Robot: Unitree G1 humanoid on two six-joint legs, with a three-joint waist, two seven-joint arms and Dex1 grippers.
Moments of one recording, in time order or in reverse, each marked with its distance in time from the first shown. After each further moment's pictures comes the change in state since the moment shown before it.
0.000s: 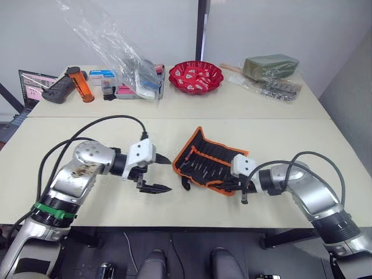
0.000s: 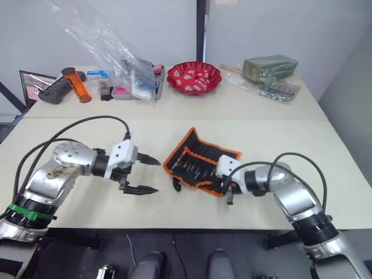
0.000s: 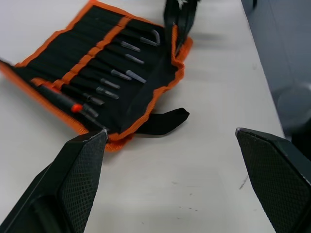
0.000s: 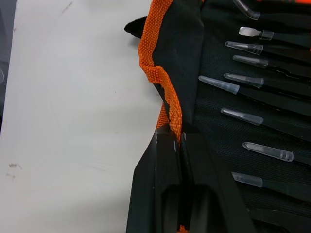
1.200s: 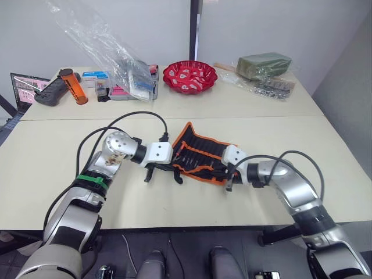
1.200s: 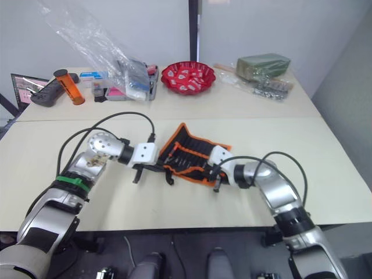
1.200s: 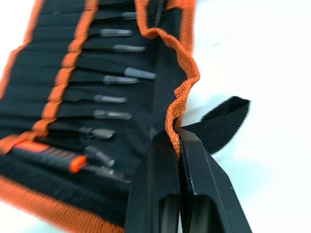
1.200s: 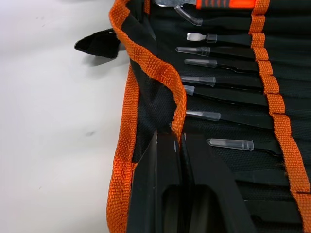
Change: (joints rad) left arm -0.222 -0.168 -0.033 0.604 0.256 -0.487 0.018; right arm -0.132 0.201 0.011 0.243 -0.097 -0.129 -0.135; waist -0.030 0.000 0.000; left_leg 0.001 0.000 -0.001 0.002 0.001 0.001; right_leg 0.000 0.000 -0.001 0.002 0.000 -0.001
